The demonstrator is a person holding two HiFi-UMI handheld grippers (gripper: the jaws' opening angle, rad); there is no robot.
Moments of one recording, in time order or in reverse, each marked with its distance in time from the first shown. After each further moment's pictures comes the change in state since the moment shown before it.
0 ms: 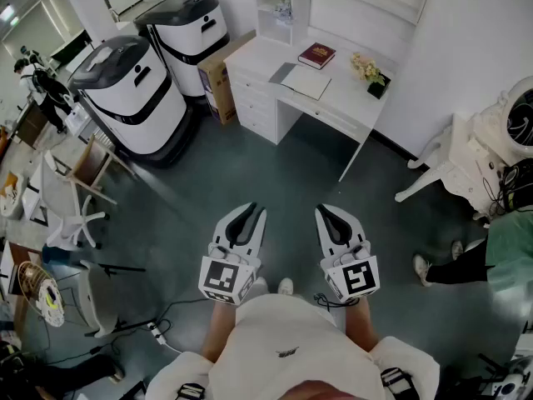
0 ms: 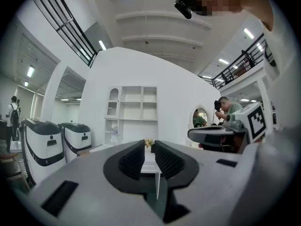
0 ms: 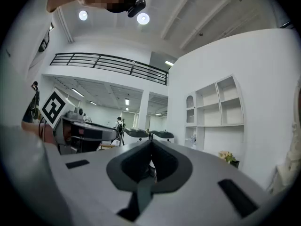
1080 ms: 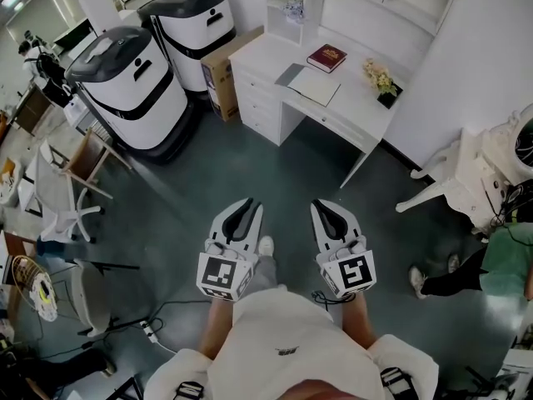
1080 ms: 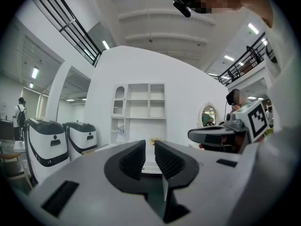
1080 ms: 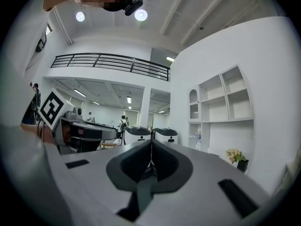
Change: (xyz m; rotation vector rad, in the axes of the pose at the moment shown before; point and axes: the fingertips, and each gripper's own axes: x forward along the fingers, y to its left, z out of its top) left arm 0.059 0.058 -0.012 -0.007 0.007 0.065; right arm 0.082 -0.032 -0.022 0.017 0.023 0.050
